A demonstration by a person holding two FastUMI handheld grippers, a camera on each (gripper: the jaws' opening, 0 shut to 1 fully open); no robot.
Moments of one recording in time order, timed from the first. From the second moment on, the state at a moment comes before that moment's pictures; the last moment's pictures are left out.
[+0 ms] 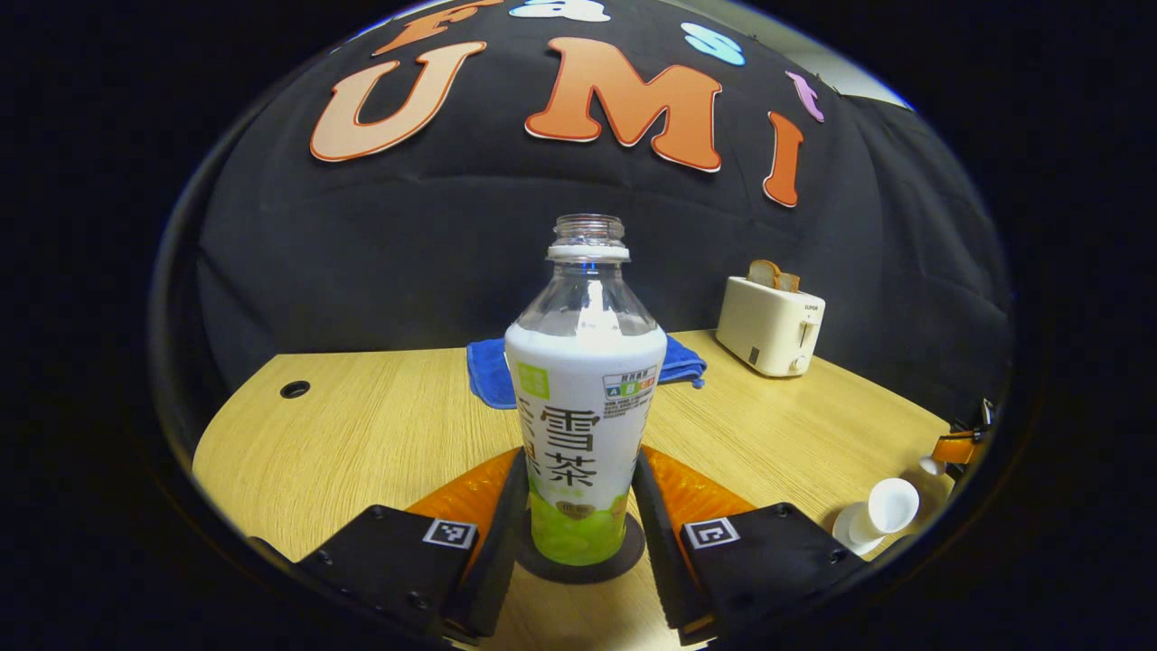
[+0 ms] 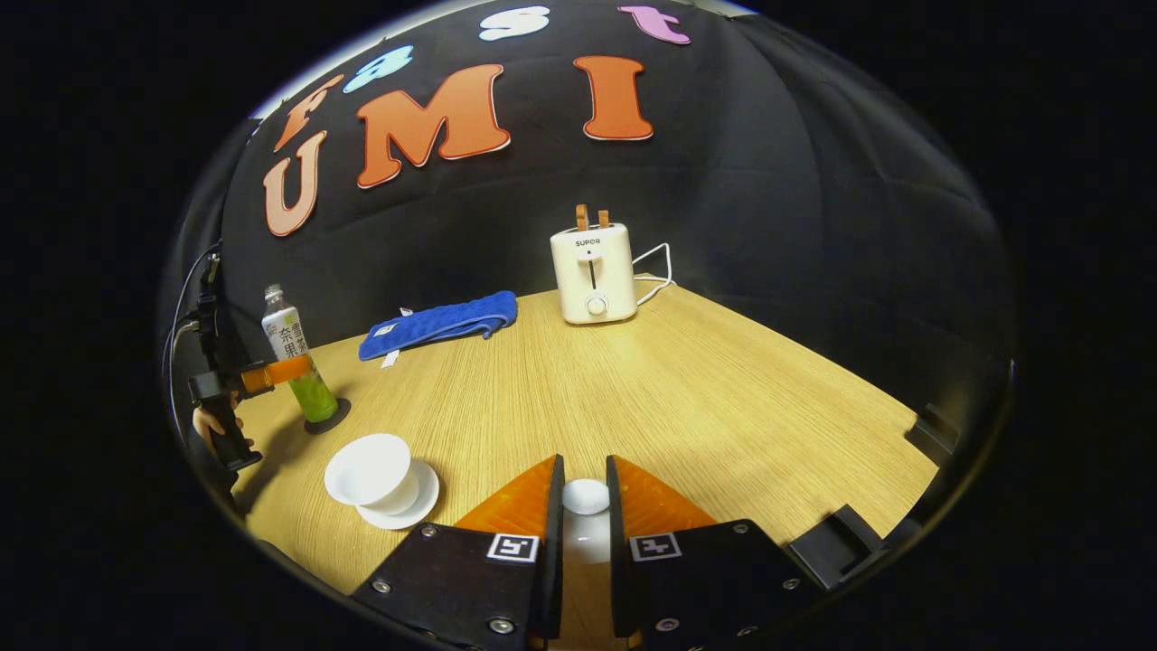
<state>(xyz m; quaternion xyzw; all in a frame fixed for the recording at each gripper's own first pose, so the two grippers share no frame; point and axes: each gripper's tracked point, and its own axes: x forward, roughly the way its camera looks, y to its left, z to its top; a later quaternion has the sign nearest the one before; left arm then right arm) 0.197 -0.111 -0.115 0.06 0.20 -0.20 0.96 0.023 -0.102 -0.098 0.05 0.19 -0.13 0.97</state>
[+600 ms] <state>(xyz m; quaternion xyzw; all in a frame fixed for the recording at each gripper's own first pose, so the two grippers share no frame) 0.192 -0.111 -0.118 0.07 0.20 -0.20 0.96 0.019 -0.102 -0.098 0.05 0.19 -0.13 0.97</state>
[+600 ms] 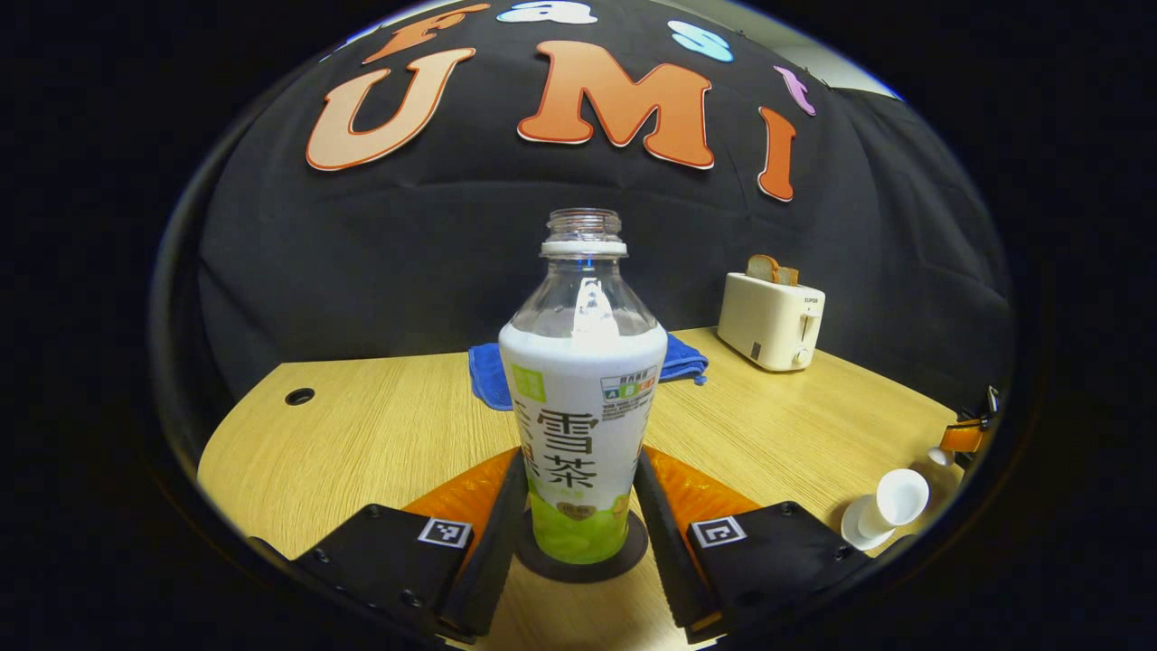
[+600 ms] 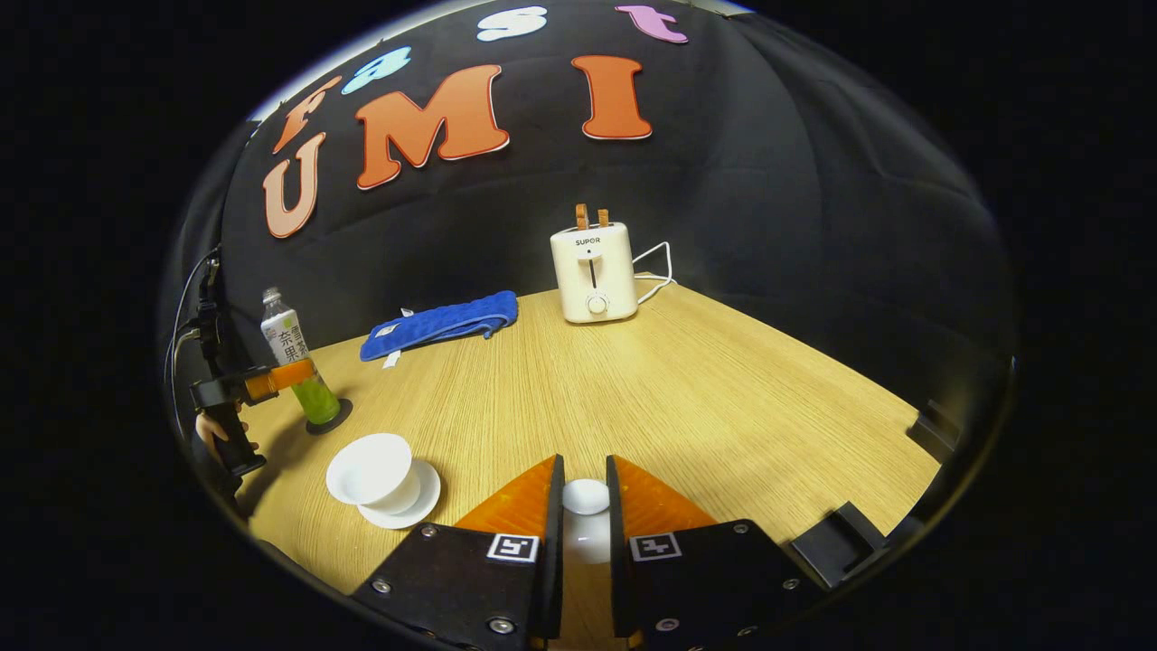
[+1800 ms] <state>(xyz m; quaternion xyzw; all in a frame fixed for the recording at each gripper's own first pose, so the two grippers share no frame) 0.098 -0.049 -0.097 0.08 0.17 -0.11 0.98 0.051 0.001 -0.047 0.02 0.14 -0.01 0.99</state>
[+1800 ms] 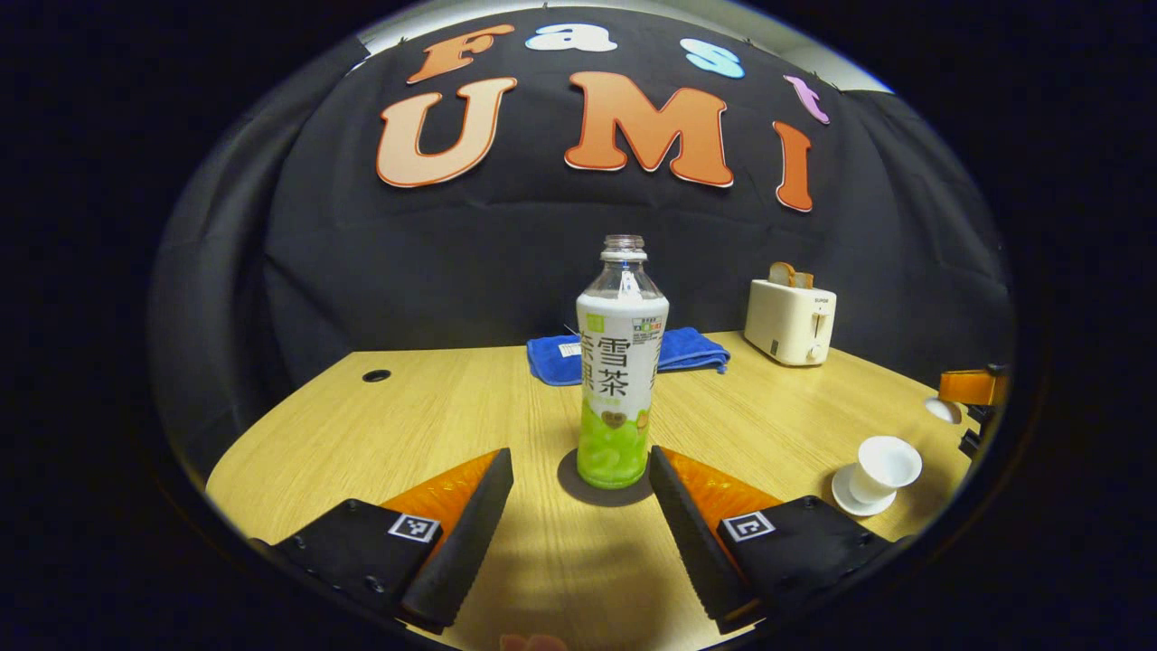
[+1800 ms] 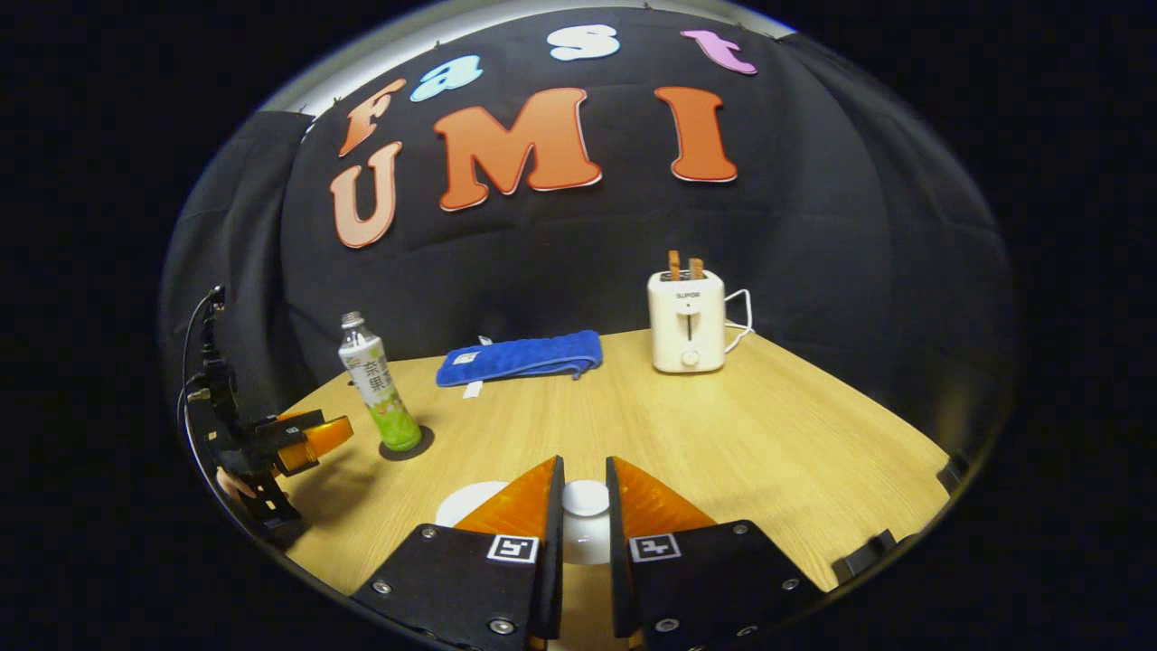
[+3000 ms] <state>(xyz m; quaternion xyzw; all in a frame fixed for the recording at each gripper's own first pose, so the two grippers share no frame) 0.041 0.031 -0.049 0.09 0.12 -0.02 0.99 0.075 0.057 -0.092 -0.02 0.17 0.05 0.98</state>
